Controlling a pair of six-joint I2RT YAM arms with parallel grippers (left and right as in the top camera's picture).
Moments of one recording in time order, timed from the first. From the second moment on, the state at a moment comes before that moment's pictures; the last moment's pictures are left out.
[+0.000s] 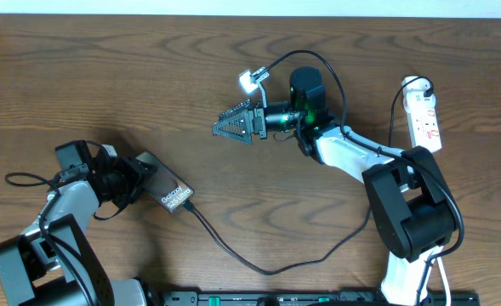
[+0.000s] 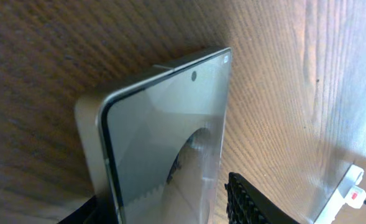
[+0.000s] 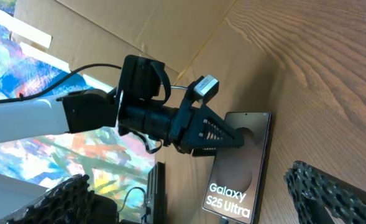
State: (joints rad) left arm 0.41 1.57 0.64 -0.34 0.59 -0.53; right arm 0.47 2.00 1.15 0.61 -1.18 0.72
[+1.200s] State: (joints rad) left arm 0.41 1.55 0.66 -0.45 0.57 -0.53; right arm 0.47 2.00 1.15 0.61 -1.18 0.72
